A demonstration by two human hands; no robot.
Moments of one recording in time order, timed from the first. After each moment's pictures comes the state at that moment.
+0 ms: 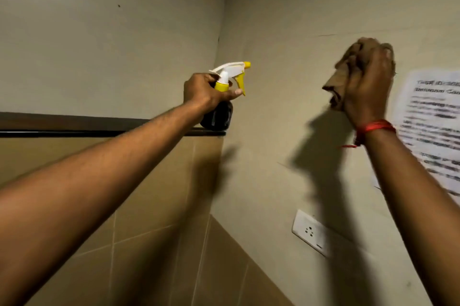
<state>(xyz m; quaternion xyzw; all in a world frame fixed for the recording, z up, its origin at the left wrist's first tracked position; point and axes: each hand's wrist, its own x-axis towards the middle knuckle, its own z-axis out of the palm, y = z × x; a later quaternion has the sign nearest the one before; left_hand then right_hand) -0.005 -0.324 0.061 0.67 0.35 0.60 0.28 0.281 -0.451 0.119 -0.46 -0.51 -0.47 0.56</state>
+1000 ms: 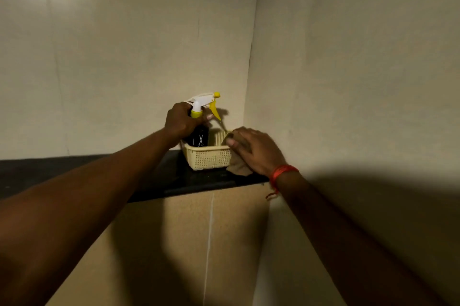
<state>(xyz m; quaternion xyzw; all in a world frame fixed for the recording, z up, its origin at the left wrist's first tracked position) 0.032 0.169 -0.007 0.65 0.53 0.52 0.15 0.251 0.134 -0.054 -0.46 -0.81 -0.16 0.34</state>
